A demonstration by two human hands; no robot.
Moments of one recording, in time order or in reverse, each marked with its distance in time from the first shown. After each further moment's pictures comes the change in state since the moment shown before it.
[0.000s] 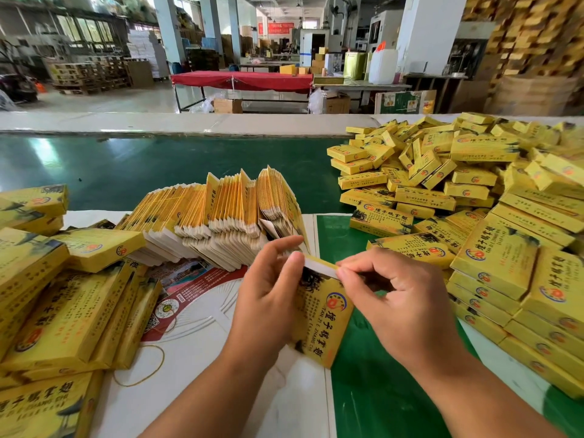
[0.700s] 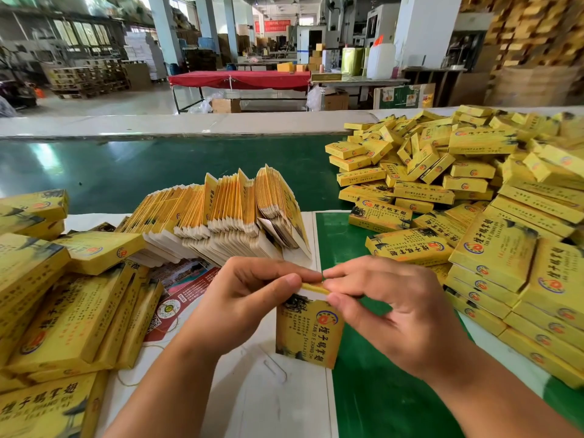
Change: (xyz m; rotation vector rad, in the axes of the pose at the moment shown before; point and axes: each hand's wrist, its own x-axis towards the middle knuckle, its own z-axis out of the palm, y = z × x) left_hand 0.014 0.012 -0.043 0.045 -0.469 0.142; right_hand -0.003 -0.001 -0.012 0.107 -0.204 -0.195
